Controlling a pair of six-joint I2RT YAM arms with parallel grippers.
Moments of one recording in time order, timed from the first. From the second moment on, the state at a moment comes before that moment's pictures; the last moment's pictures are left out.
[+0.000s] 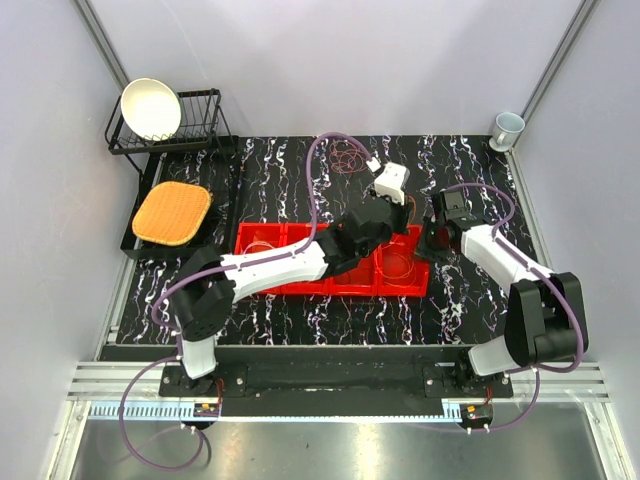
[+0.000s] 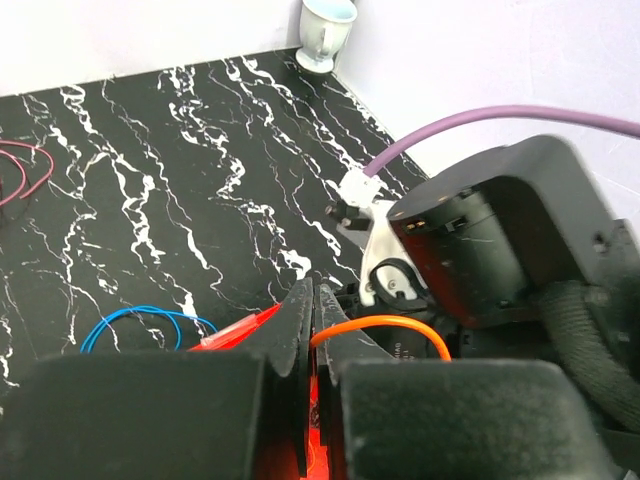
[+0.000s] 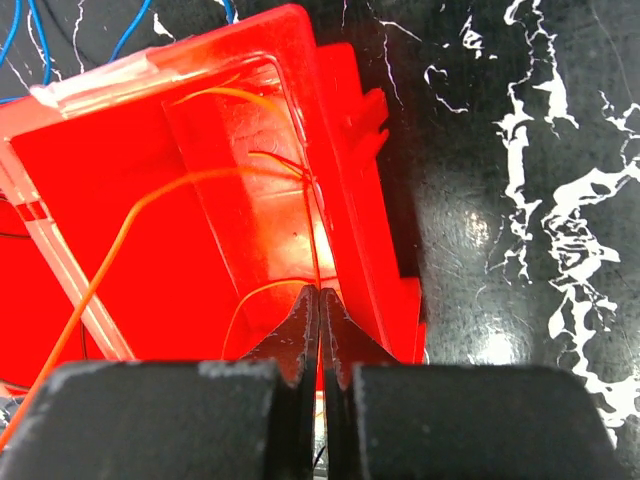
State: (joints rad) left arm -1.05 1.84 1.43 0.30 -0.38 -0.33; right arm 0.20 1.46 0.93 -0.55 -0.09 0.55
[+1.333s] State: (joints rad) left arm -1.05 2.04 1.73 -0.11 -0.61 -0.74; right arm 0.19 1.19 1.11 -0.67 0.09 0.54
